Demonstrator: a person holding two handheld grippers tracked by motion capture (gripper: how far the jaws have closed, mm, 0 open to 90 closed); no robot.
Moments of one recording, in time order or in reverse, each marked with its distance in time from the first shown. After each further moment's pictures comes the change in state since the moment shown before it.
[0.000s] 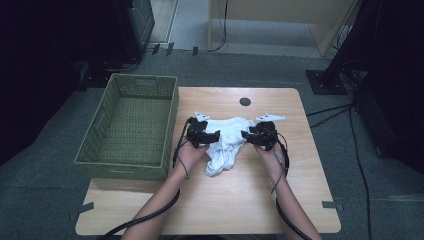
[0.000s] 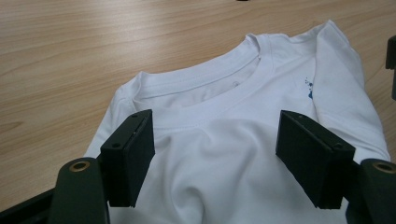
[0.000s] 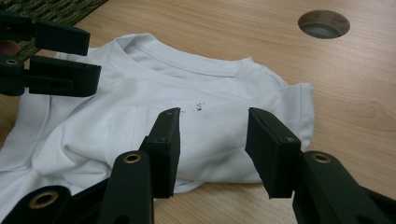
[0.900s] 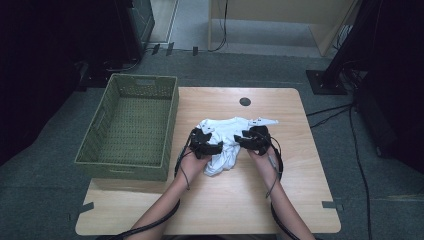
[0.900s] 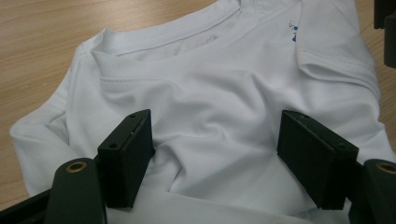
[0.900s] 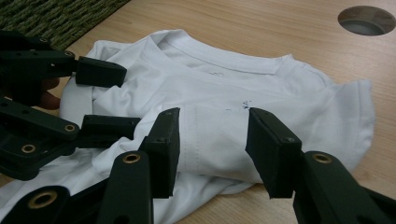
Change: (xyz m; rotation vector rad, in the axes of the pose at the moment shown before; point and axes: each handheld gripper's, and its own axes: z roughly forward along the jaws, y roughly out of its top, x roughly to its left) left arm -0.018 -0.029 0.006 0.034 0.005 0.058; right arm 0.026 -0.004 0.004 0.001 0.039 -0.016
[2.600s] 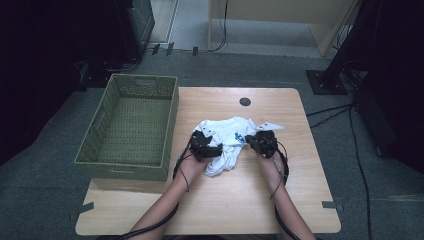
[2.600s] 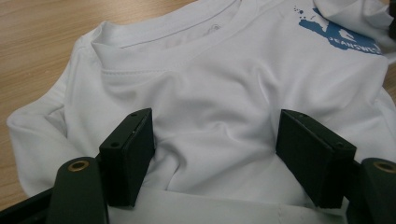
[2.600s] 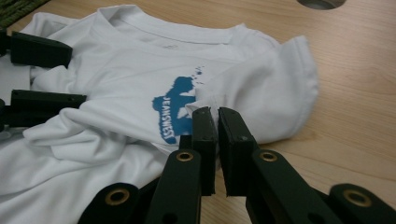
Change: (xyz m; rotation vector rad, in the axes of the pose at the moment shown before) left arm -0.005 -0.007 0.000 0.005 0.035 0.010; right arm -0.021 -0.023 -0.004 0.007 -0.096 0.002
